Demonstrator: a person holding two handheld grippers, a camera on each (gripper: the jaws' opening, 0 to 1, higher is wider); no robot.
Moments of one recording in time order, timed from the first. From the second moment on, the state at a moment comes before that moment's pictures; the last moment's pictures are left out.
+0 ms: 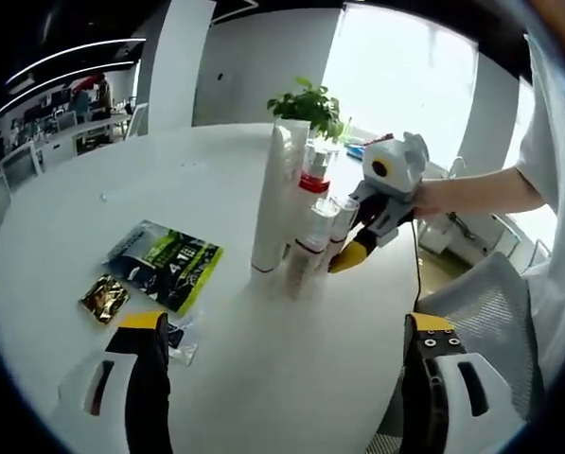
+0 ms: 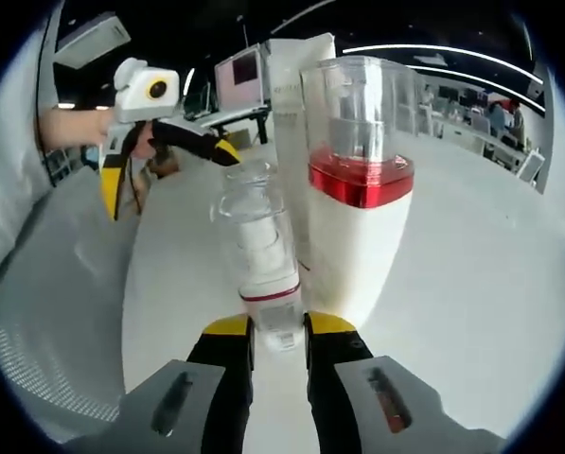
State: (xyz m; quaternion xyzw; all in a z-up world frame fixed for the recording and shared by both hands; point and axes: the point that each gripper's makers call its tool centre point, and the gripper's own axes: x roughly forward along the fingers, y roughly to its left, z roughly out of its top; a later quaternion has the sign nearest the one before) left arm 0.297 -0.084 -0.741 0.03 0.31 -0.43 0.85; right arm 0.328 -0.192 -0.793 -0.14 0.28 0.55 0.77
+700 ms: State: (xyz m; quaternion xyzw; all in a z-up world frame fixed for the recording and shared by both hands) left arm 0.294 -0.076 -0.738 0.02 0.31 -0.43 0.85; right arm 0.320 -0.203 -0.800 -0.15 0.31 0.54 0.77
